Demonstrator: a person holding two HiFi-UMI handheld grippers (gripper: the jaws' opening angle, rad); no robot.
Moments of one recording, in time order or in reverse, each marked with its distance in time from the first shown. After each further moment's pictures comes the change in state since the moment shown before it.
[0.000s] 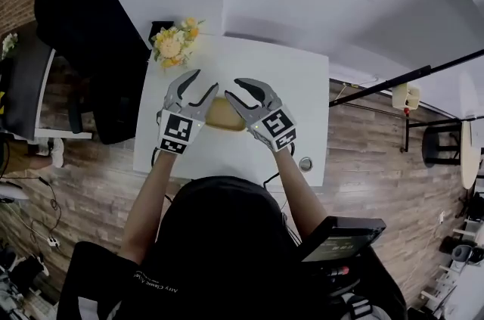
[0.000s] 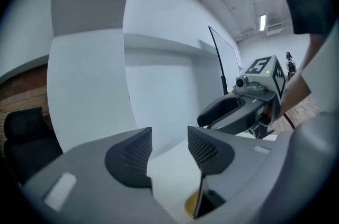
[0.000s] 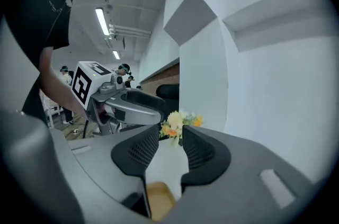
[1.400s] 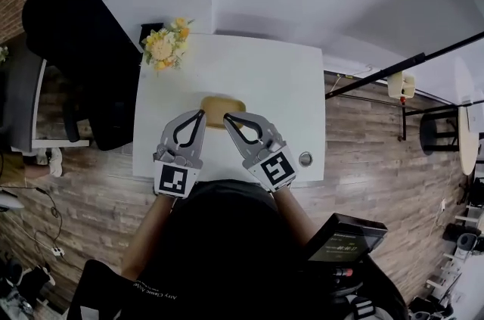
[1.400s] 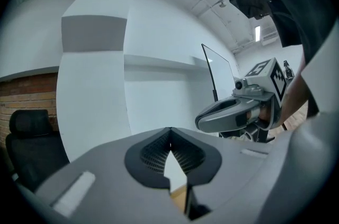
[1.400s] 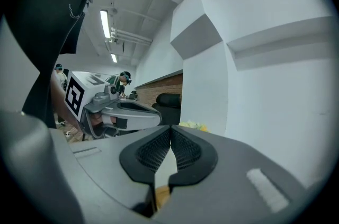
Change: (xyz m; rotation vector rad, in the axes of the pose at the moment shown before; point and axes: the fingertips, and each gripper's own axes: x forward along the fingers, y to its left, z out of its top) left arm -0.077 -0.055 0.027 -0.039 -0.106 -0.003; right arm -0.059 0.068 0.031 -0.030 -0.087 -0.074
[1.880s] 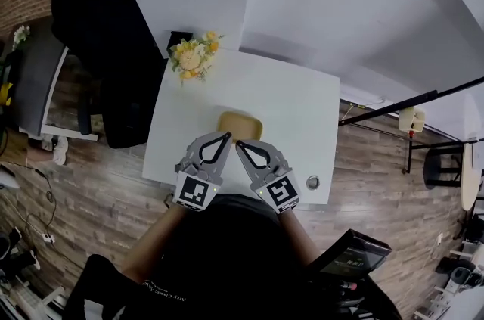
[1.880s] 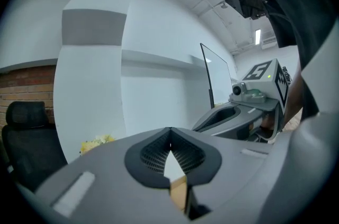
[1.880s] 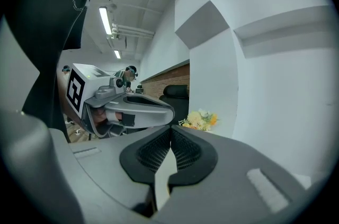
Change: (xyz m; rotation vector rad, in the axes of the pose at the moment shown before) left arm -0.008 -0.015 -0.015 -0.050 -0.010 -0.038; right arm 0.010 0.036 -0.030 0.029 0.093 0.067
